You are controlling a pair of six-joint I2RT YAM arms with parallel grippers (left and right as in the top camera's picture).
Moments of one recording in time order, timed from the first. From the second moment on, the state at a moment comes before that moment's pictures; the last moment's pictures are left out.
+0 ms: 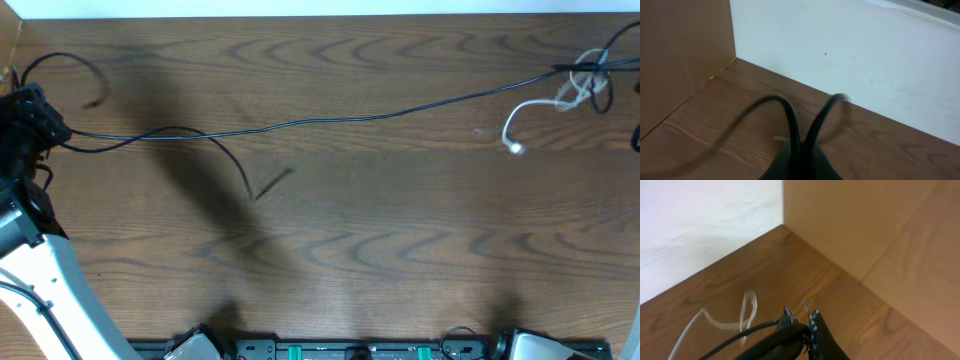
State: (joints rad) left arm 0.66 1.23 1.39 -0.55 0.41 -0.06; right arm -0.26 1.39 1.65 -0.81 0.53 0.24
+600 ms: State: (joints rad) left arm 0.66 1.25 1.39 -0.55 0.38 -0.07; right arm -0.77 1.39 1.65 -0.90 0.55 0.51
